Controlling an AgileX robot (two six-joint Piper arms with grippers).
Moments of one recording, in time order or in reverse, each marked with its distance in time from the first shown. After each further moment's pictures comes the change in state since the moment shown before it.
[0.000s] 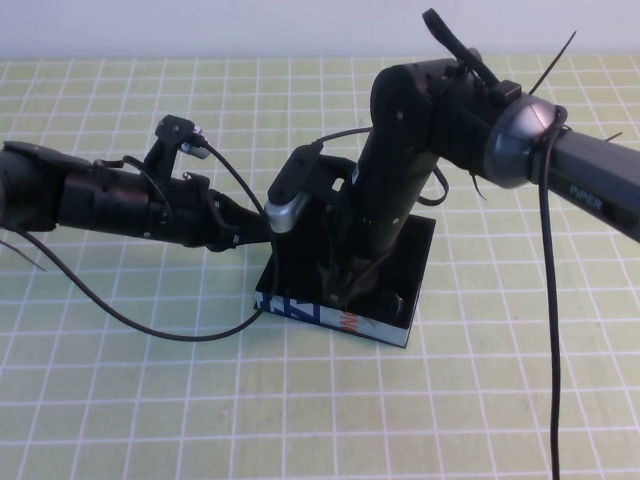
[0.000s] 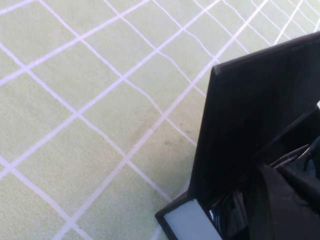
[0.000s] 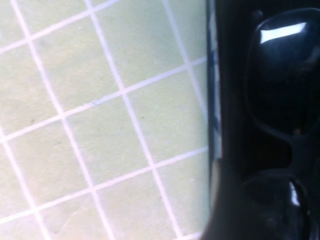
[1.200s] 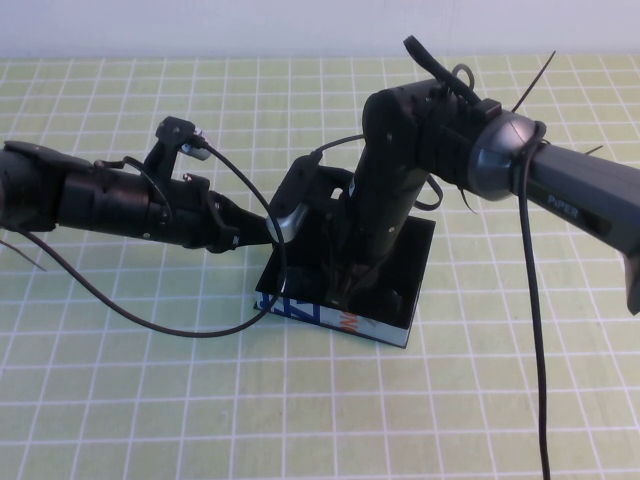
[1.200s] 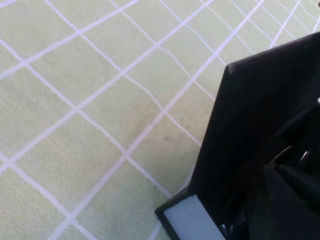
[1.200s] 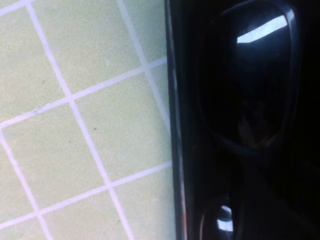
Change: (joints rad) right arm 0.002 0.047 0.000 -0.061 -0.075 0.002; left arm 0.000 0.000 0.000 0.010 0.000 -0.008
